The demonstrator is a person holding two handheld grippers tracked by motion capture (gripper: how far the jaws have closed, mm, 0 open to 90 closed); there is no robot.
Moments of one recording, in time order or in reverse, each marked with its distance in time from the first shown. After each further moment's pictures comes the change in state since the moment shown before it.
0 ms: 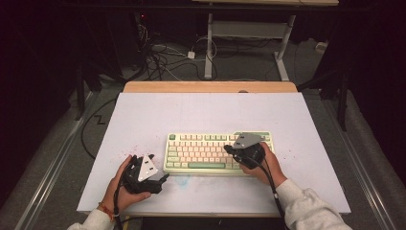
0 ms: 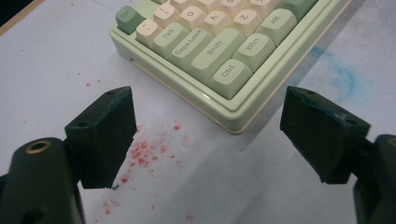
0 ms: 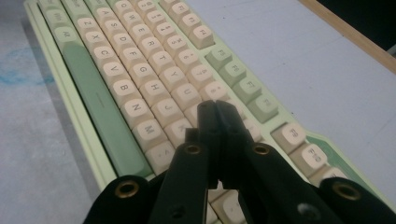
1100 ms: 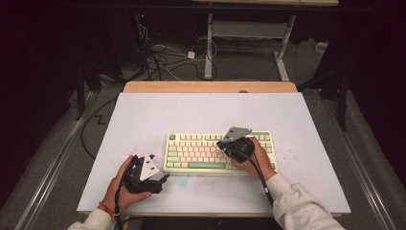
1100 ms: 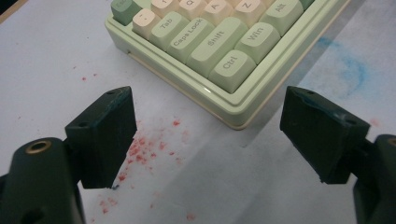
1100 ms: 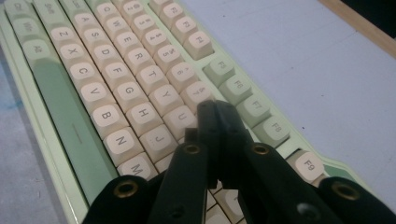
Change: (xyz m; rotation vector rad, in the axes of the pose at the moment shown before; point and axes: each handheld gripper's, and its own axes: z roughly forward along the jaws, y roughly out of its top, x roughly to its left) left arm 0.000 -0.001 0.005 0.025 -0.001 0.003; right arm -0.003 0.016 0.026 0.044 -0.001 0.023
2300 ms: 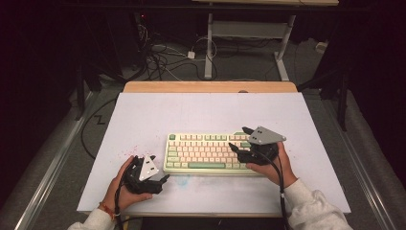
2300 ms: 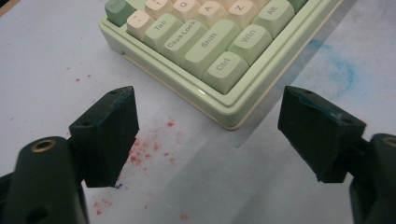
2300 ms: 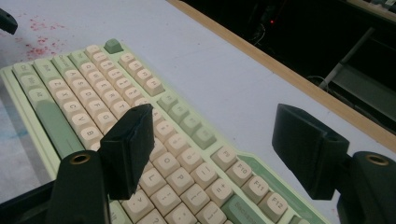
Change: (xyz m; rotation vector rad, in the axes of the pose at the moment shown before) left arm 0.000 0.000 -0.002 -0.012 -0.020 -0.007; right arm -0.010 -0.018 -0.064 -0.220 -0.143 0.050
